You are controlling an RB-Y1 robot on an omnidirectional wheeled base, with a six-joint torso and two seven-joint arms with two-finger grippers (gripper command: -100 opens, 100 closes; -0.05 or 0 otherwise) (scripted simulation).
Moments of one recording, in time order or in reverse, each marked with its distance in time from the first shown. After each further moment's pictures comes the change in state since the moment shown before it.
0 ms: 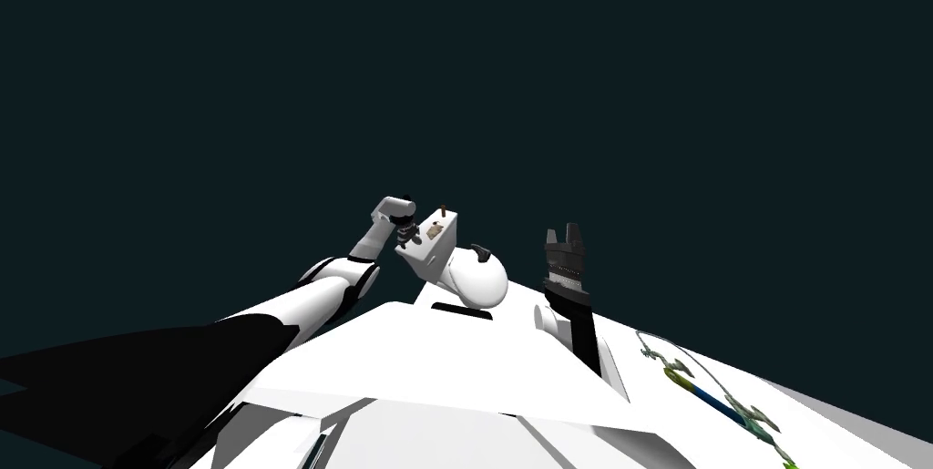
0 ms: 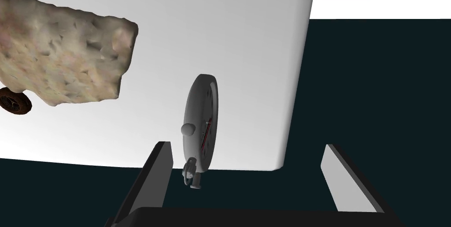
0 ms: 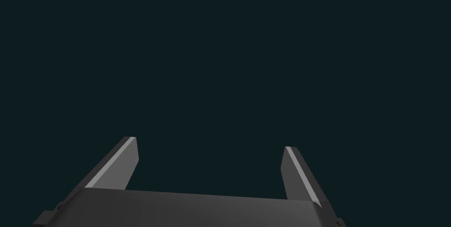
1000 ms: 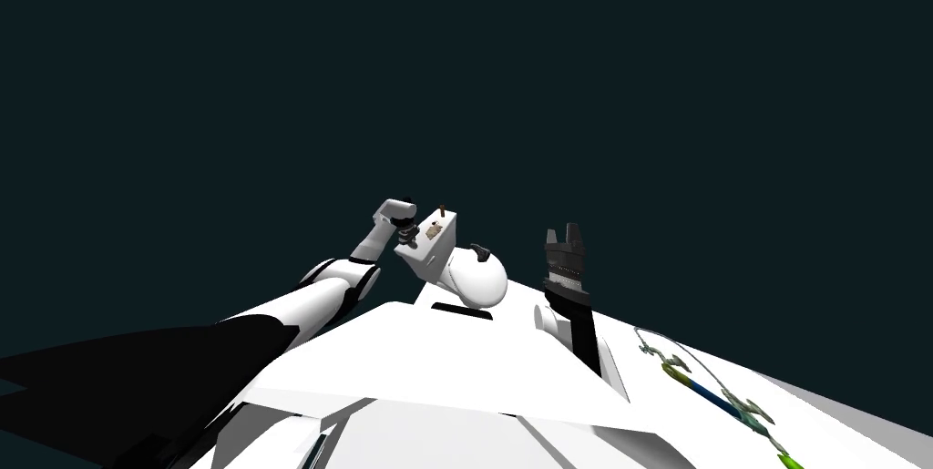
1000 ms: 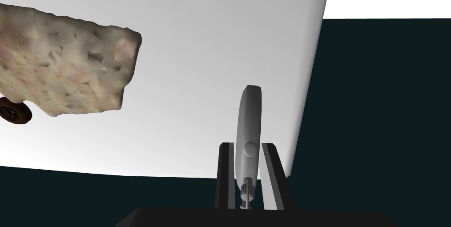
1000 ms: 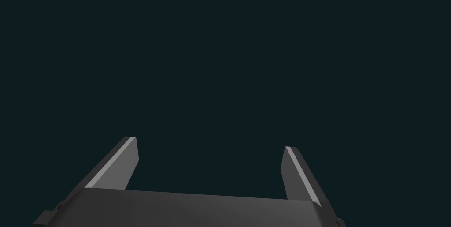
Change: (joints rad) left arm 0.010 -0.011 -0.008 0.031 -0.013 -0.048 -0.003; right arm 0.000 0.000 0.000 0.000 0.000 0.000 0.000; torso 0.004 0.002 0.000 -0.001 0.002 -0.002
